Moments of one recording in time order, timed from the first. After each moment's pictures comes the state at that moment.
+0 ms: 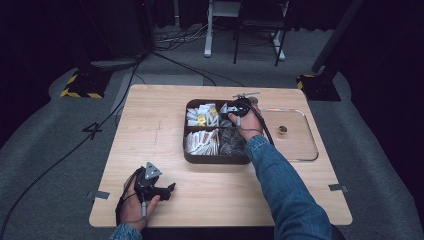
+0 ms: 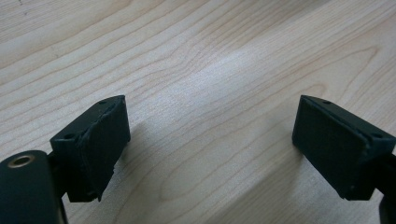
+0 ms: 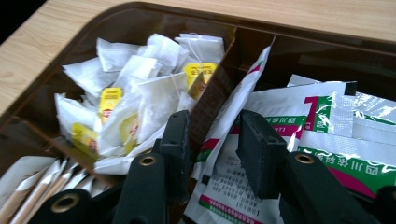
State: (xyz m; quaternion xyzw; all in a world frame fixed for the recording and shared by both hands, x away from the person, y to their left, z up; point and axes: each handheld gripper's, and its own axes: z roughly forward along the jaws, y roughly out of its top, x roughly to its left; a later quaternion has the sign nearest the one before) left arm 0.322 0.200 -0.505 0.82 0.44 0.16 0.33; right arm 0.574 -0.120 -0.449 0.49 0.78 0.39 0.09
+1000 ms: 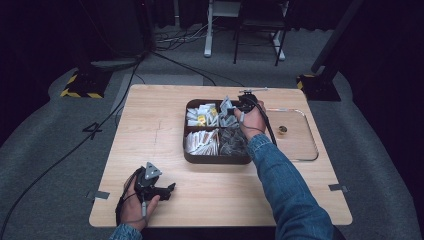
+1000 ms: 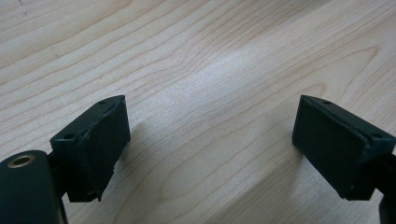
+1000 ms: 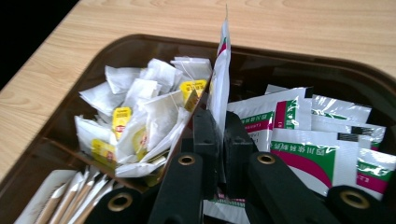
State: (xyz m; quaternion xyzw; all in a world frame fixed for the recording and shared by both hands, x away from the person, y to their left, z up) left arm 0.322 0.200 -0.505 0.82 0.44 0.16 0.33; right arm 0.565 -0.133 -0.423 0.52 0.75 0.40 0.09
